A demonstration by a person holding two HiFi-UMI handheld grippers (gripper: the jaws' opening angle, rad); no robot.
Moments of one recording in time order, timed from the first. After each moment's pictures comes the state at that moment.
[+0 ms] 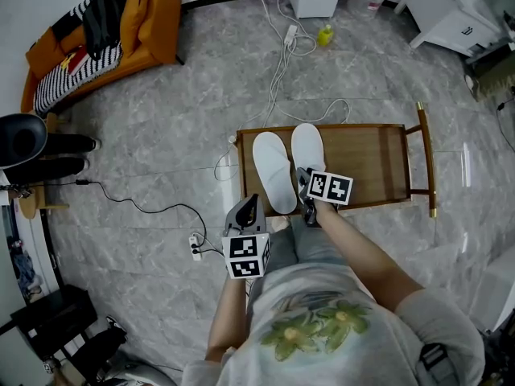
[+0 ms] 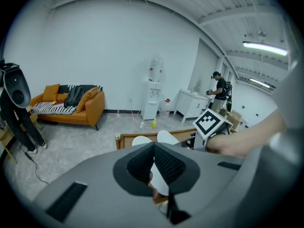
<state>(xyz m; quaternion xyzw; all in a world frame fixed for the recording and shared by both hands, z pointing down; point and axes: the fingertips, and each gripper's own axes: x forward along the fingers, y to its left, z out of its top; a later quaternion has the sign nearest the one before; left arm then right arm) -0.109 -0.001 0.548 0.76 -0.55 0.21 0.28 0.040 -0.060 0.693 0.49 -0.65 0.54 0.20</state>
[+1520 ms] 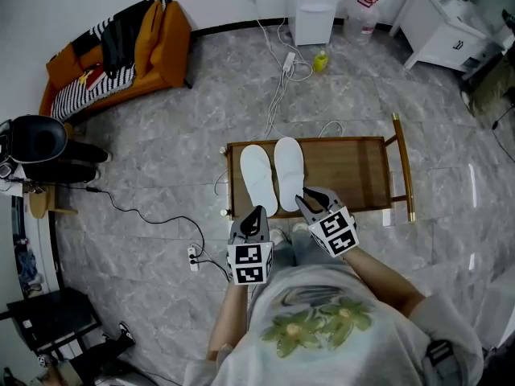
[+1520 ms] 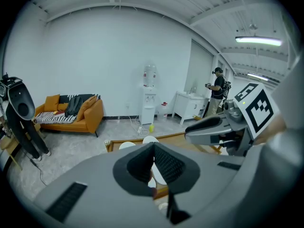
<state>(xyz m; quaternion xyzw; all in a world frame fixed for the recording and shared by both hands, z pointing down) -0.034 0.037 0.492 0.76 -0.56 0.21 0.24 0.074 0.000 0.519 0.34 -0.89 0.17 0.27</state>
